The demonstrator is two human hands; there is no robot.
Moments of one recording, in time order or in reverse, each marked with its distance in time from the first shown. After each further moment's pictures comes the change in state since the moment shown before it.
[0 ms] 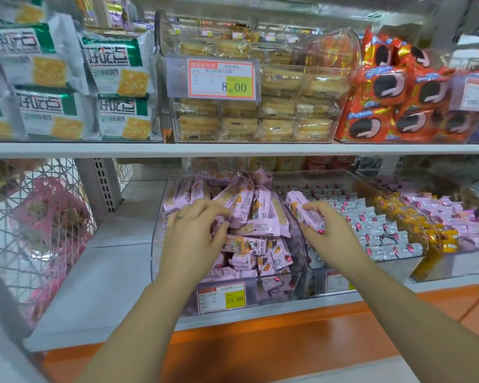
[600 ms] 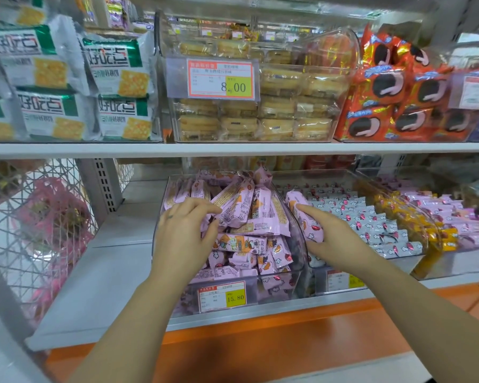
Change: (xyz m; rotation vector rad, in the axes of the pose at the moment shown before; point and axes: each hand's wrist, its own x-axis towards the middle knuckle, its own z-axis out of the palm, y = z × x) left_hand 0.001 -0.013 -0.004 0.018 0.007 -0.037; right_hand -0.001 0.002 -0.014 -0.169 -0.227 -0.071
